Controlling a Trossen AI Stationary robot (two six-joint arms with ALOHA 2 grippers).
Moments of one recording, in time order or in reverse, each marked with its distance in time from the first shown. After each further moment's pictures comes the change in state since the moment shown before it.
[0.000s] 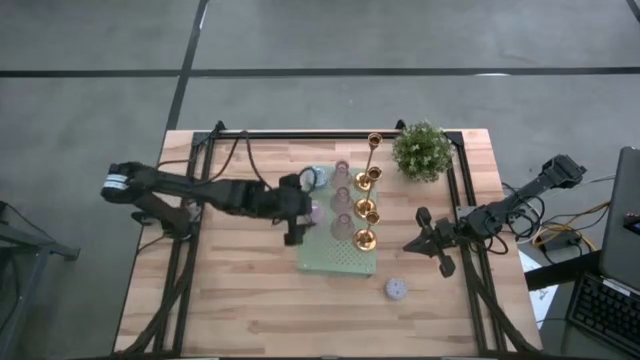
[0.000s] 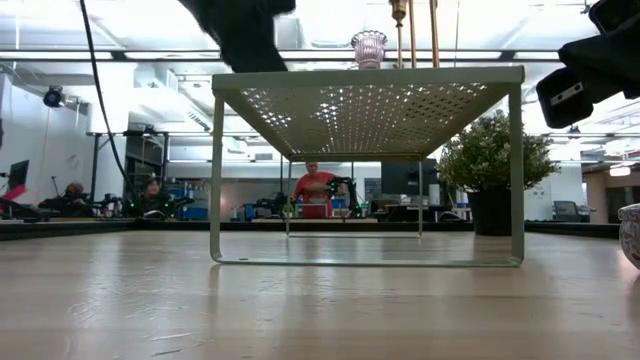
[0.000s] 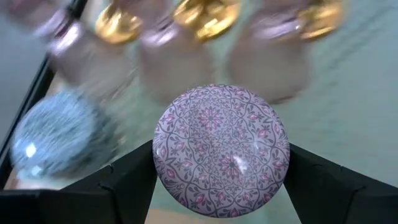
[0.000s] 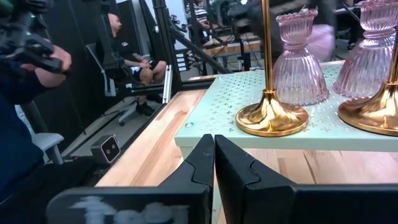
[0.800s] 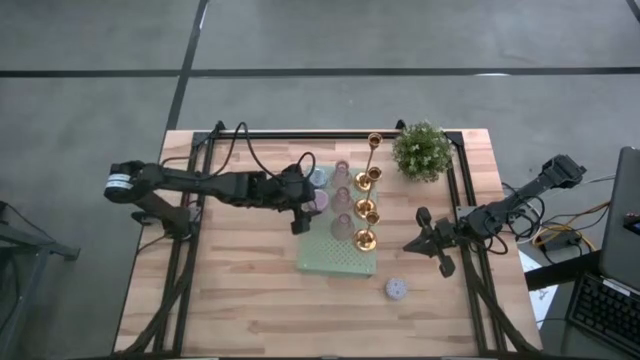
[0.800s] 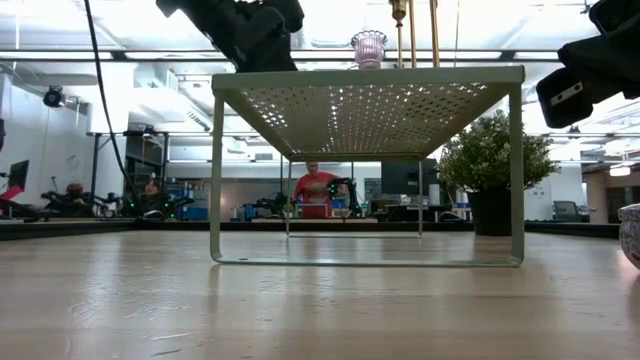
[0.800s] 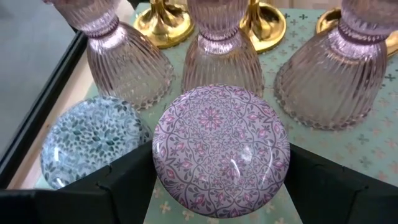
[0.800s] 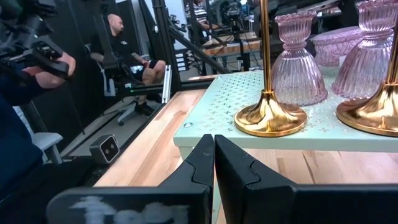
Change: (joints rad) left arm 0.097 0.020 -0.050 0.140 0.046 0.007; right arm -0.001 0.001 0.000 0.001 0.001 -0.004
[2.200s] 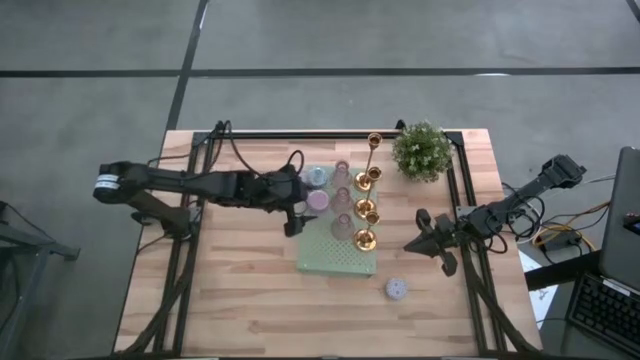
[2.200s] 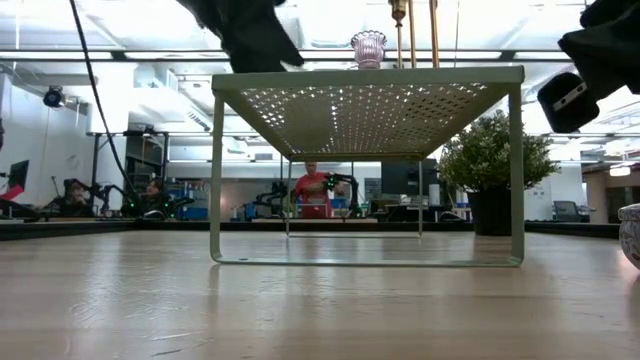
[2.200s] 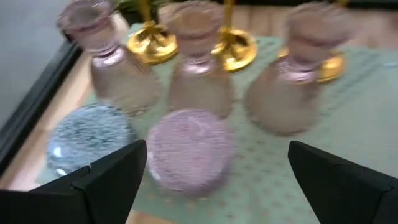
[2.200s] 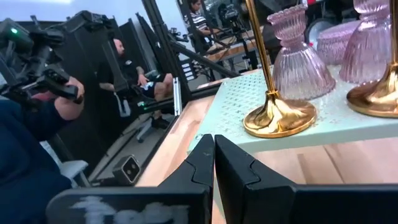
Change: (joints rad) left arm -0.036 -0.093 -0.001 -0.040 0.027 -0.058; right arm 0.002 -0.001 0.000 0.037 -0.003 0.173
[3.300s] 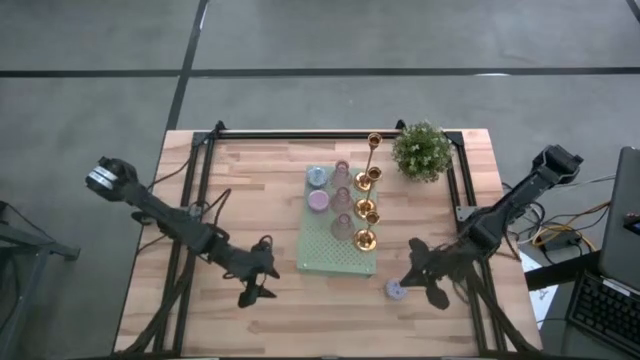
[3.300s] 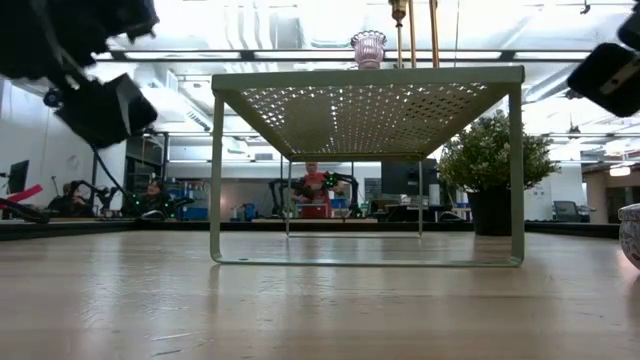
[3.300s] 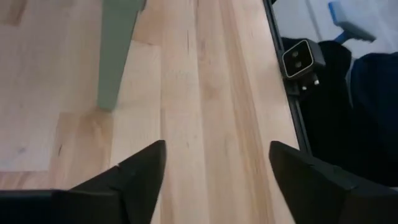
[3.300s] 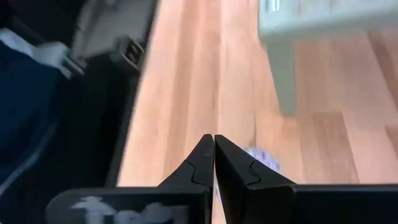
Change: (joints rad) left arm -0.525 -0.099 -0.470 0.333 0.137 -0.551; right arm 0.196 0.579 0.539 -0.634 -0.053 0.342
